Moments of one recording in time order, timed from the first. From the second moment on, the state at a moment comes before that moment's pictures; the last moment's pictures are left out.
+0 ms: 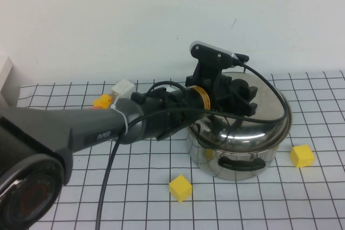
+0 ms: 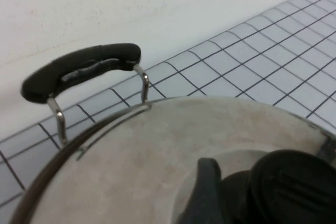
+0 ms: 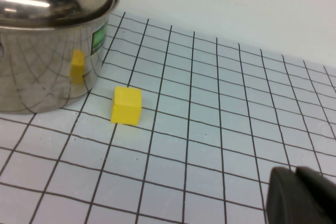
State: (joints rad) right arm -0.03 -0.01 0.02 0.02 0.42 -0.31; left arm -0.62 2.11 -1.43 0.58 -0.34 -0.68
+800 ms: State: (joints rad) right arm -0.03 -0.01 0.02 0.02 0.42 -0.31; left arm -0.62 1.47 -1.42 0.56 0.45 -0.63
